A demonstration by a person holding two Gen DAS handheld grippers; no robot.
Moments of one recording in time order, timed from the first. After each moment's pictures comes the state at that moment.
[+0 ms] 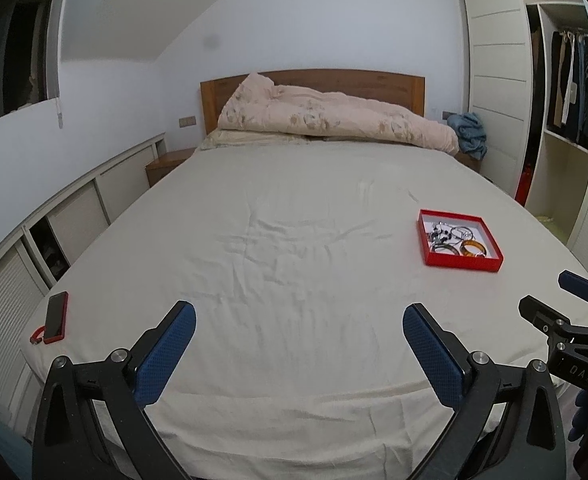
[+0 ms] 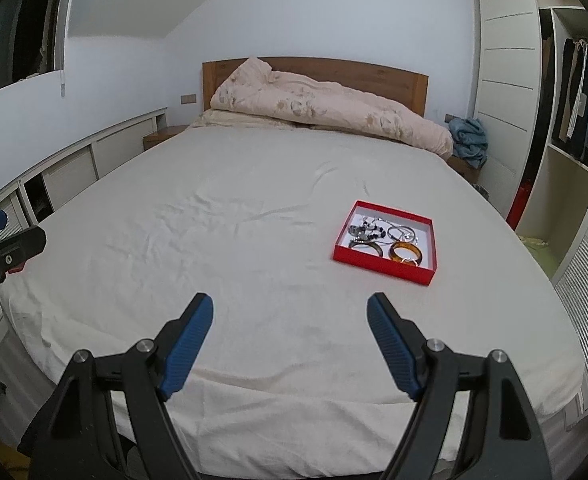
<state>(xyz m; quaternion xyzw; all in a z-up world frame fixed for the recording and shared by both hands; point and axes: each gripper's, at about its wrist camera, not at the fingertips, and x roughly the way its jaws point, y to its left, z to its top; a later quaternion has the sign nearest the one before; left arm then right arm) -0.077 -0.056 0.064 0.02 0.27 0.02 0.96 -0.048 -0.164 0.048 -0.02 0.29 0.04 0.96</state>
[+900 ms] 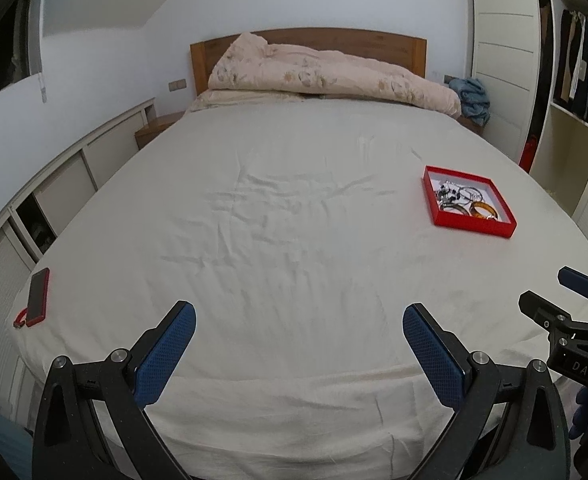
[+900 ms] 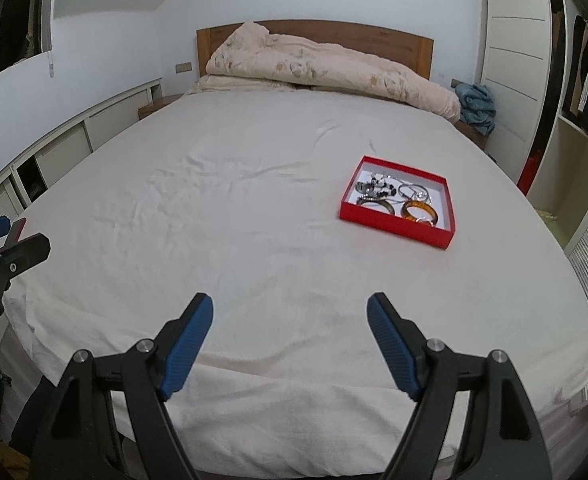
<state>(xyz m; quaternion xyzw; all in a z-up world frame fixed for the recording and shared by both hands) -0.033 -0.058 0.012 0.02 0.35 0.01 0.94 -0.015 -0.167 0.000 -0.01 0.36 0.04 0.93</state>
